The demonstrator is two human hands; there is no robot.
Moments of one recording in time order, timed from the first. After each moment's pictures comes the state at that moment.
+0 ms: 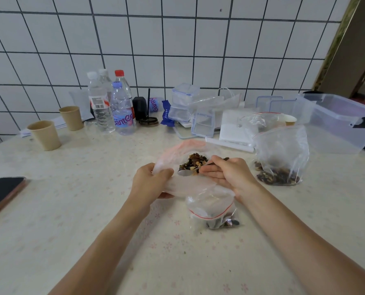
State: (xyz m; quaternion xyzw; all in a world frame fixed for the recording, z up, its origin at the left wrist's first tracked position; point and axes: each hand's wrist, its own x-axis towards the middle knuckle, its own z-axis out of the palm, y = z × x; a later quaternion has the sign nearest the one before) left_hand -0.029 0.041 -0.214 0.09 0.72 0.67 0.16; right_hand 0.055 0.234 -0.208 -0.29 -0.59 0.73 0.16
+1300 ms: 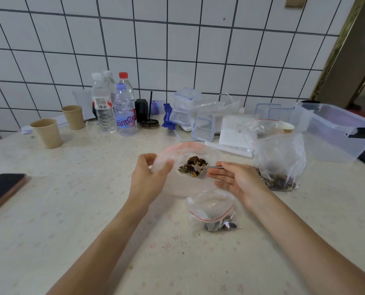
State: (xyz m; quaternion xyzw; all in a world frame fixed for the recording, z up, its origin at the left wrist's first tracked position) left_hand -0.034 0.039 -0.212 0.12 0.76 0.63 0.04; right_hand 0.077 0.244 -0.204 -0.27 -0.58 0.75 0.18
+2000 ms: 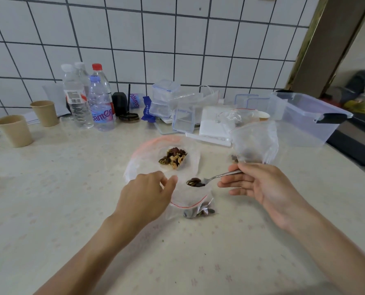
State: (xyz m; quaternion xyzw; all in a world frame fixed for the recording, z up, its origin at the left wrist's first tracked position) left_hand 0.021 0.041 -0.216 0.33 0.91 0.25 -0.02; right_hand 0.192 0.232 -0.166 -0.24 -0.65 0.69 0.21
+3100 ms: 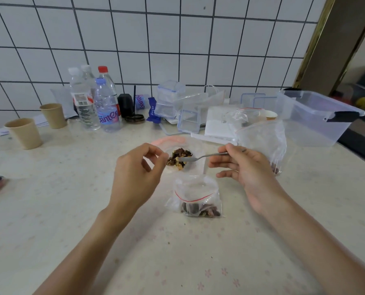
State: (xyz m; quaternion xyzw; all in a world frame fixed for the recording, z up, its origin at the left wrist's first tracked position) left_hand -0.004 0.033 -0.198 0.33 0.78 0.51 -0.16; right_hand 0.142 0.226 -0.170 -0.20 -0.61 0.71 0.28
